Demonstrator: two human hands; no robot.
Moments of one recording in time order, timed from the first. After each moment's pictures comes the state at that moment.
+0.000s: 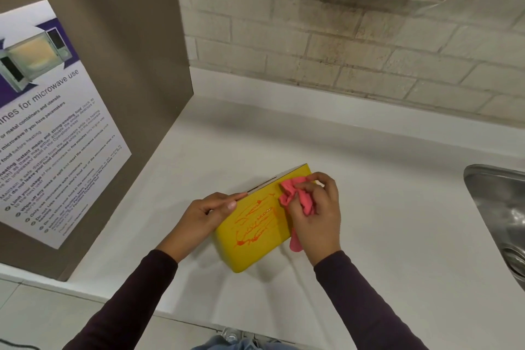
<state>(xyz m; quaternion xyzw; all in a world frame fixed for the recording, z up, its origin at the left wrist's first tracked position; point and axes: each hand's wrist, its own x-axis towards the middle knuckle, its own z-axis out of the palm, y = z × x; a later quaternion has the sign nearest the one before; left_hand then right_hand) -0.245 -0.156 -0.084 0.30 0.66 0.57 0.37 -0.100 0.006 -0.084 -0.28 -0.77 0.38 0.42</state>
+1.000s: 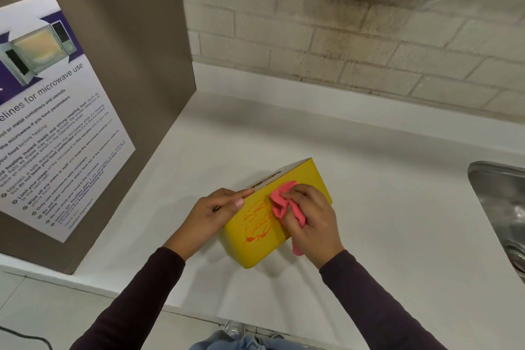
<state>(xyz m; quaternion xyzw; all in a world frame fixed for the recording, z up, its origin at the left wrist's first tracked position) -0.237 -0.154 -0.081 0.30 0.66 0.58 0.36 -0.093 -0.003 -0.081 -0.15 -0.87 0.29 0.37</state>
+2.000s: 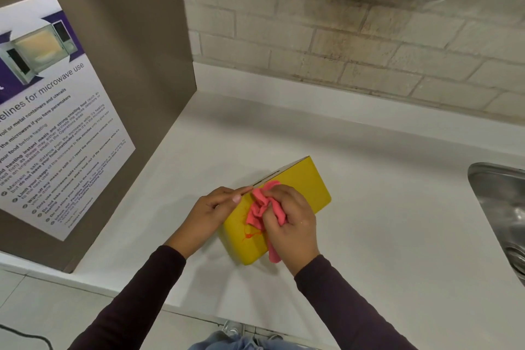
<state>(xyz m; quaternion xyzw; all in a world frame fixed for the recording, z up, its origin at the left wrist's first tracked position) -0.236 -0.150 -0.081 0.29 0.67 0.59 0.36 -0.114 -0.036 -0.081 -0.19 -0.82 0.36 0.40</state>
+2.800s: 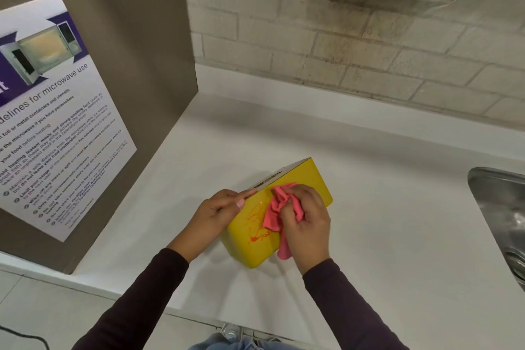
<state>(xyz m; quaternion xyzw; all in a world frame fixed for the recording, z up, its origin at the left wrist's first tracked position) -0.234 -0.150 -0.083 0.30 0.67 0.58 0.36 -0.107 -0.022 -0.083 -0.27 -0.78 0.40 0.40</state>
